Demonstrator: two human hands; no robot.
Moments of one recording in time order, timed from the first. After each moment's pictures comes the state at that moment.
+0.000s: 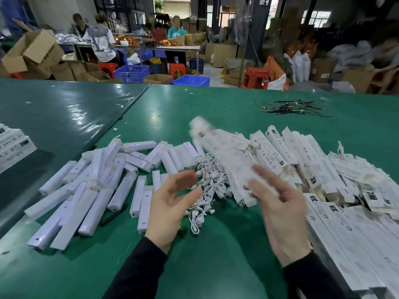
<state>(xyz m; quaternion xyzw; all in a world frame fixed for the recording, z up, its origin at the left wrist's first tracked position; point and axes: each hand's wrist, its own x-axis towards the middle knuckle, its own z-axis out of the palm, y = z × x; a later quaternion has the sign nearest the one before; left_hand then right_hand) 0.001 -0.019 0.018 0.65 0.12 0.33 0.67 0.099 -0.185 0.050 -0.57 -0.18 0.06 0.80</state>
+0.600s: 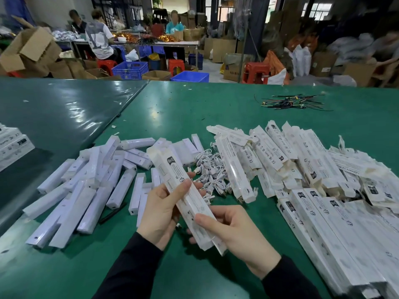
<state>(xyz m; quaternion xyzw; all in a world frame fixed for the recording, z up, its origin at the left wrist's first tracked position) 0.001 -0.021 0.030 0.47 0.19 0.25 0.82 0.063 -0.162 0.037 -0.62 -0.26 0.39 0.63</state>
